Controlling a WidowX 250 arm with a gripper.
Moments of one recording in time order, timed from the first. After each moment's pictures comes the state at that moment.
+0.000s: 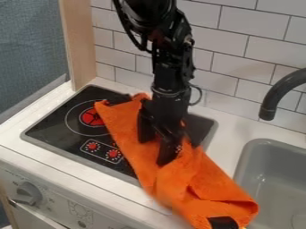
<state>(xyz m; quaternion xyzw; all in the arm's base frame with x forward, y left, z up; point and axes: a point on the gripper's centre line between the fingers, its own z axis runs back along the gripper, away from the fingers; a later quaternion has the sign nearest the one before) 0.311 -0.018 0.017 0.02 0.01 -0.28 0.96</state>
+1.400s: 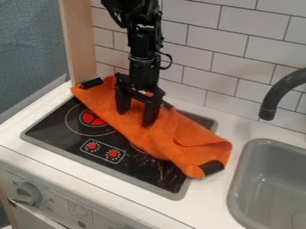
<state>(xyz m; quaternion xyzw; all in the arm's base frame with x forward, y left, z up) 0.361 0.052 0.026 0.01 0.03 -0.10 0.99</state>
